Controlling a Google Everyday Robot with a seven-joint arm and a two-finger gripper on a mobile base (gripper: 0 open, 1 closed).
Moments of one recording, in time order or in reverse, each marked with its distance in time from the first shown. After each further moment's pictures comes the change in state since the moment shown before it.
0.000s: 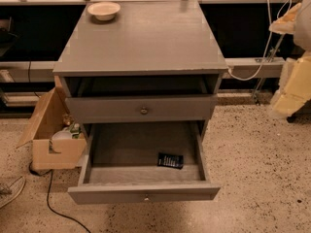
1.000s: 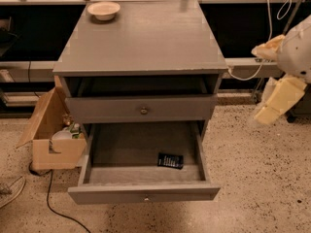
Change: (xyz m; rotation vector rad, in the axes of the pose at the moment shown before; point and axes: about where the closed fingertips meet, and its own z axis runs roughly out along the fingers) arm 0.003 -0.002 0.063 -0.091 -0.220 0.052
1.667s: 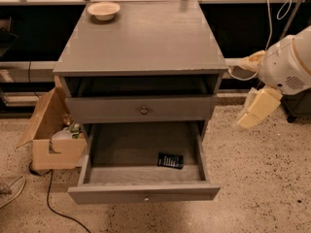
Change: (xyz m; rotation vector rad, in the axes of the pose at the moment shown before) arm 0.000 -0.005 0.046 -0.027 -0.079 0.017
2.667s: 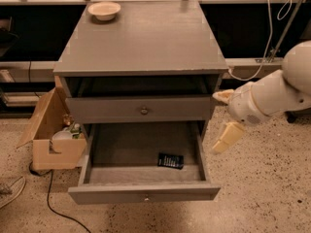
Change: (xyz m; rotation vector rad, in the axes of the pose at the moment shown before) arm 0.038 0.013 0.116 -0.071 -0.048 -0.010
